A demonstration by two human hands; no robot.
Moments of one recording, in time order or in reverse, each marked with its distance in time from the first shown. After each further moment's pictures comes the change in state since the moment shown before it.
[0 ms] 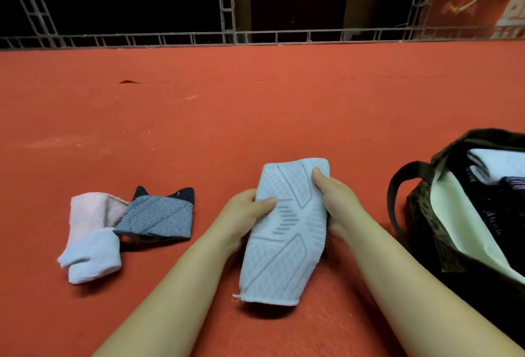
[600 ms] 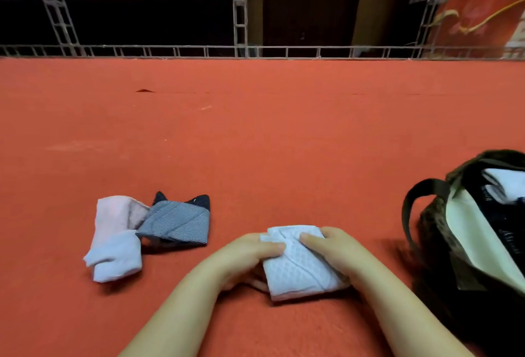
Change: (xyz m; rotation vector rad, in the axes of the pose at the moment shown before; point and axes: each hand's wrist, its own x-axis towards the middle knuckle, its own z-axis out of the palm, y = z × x) left_hand -0.038 -0.013 -0.022 0.146 -0.254 -0.257; right_hand -0.009 0.043 -0.016 -0.879 -0.155 -0.027
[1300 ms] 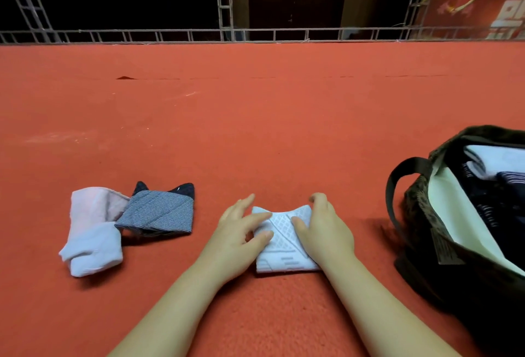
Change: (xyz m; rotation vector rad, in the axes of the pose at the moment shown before) left_hand 0.011 -0.021 0.001 0.786 0.424 0.415; right_hand 0.005 0.007 0.017 -0.470 0.444 -0.096
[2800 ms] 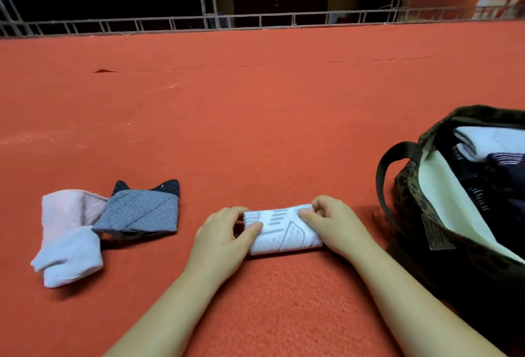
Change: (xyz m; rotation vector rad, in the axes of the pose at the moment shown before) left_hand -0.001 0.002 0.014 0.033 0.131 -0.107; right_hand 0.008 0.042 -0.017 0.321 -0.113 -0.073
